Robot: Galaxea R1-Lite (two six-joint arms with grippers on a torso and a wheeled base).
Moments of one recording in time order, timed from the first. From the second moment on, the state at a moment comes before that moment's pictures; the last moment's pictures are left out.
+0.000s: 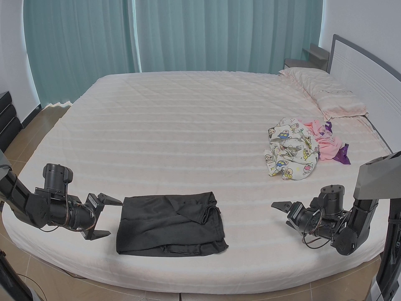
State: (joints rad) left arm 0.00 1.84 -0.56 -0.41 -0.47 -1.03; right arm 0.28 2.24 -0.37 -1.34 0.16 0.95
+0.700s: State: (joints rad) left arm 0.02 1.84 -0.56 -0.41 -0.47 -1.04; right arm 0.56 2.22 -0.50 -1.21 0.08 0.95
